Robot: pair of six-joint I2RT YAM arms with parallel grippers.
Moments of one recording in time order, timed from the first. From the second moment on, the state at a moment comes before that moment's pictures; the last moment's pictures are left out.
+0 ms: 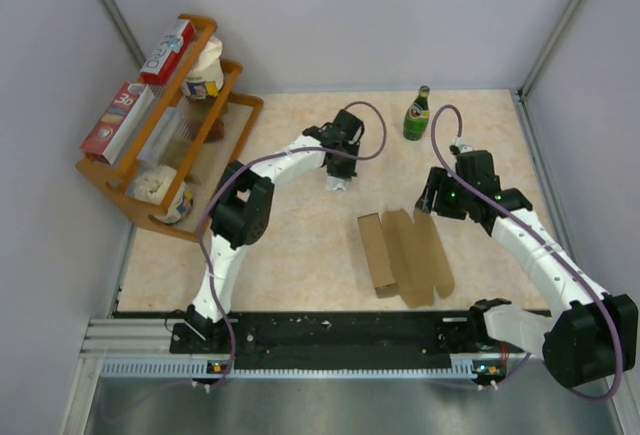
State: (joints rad) left arm -0.60 2.24 1.84 -0.61 -0.01 -0.38; right arm 0.26 1.11 0.84 -0.57 -0.10 0.42
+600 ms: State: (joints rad) left arm -0.62 2.23 1.86 -0.59 0.07 -0.39; right arm 0.24 1.10 0.83 -0.56 -0.11 0.45
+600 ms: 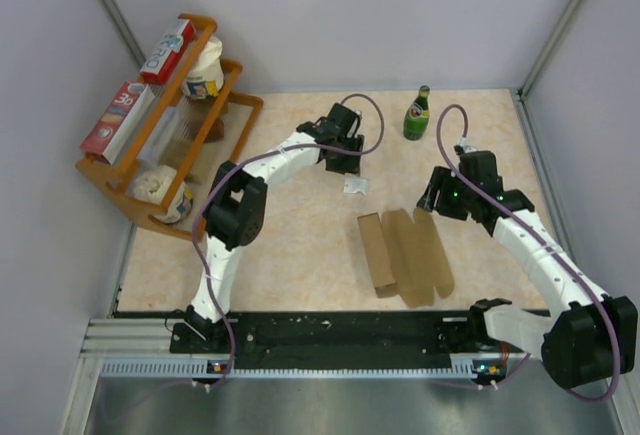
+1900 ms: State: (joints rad) left arm -1.13 2.08 2.03 -1.10 -0.20 -0.51; right arm -0.04 0.88 0.69 -0.51 -0.16 0.61
